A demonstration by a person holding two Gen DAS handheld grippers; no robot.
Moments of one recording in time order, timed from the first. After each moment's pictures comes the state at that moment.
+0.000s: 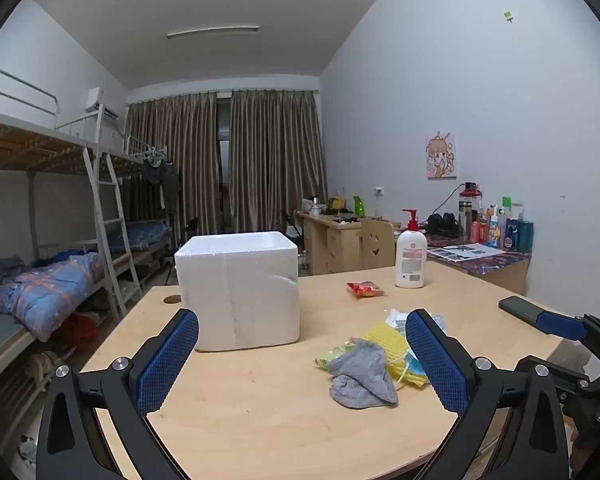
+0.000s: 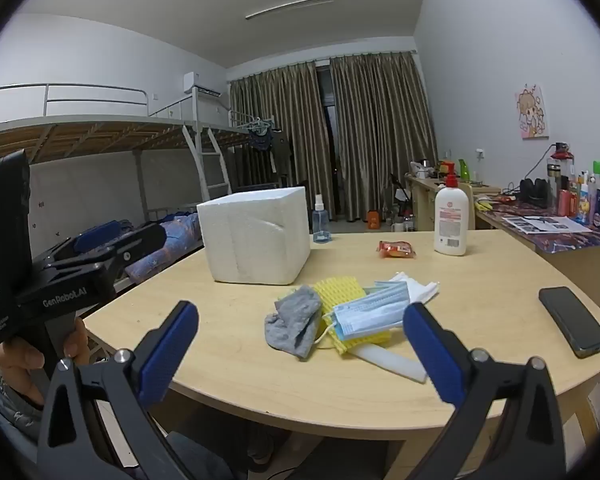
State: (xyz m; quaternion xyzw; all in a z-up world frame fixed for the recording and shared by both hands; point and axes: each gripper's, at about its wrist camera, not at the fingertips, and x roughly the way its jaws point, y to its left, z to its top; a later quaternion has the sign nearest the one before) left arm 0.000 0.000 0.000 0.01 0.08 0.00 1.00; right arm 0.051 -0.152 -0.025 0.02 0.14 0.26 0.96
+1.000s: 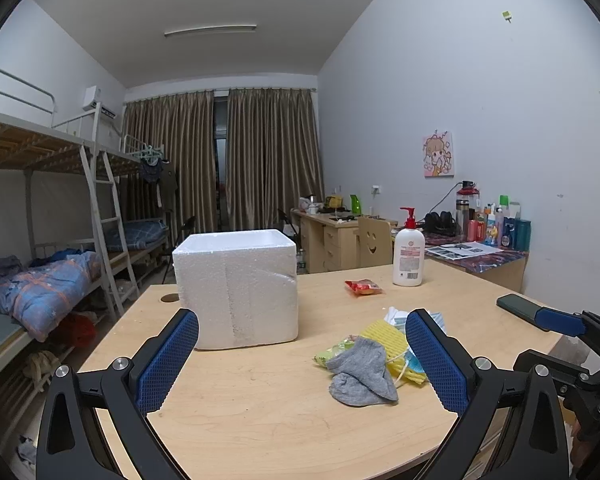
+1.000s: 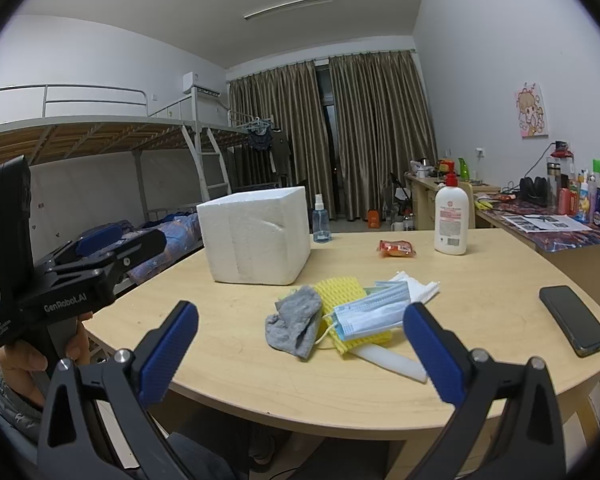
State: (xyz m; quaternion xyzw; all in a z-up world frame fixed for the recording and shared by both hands) left arm 0.002 0.000 -0.003 0.01 0.08 -0.01 1.00; right arm 0.052 -0.153 -0.022 0.03 0.14 0.25 0.96
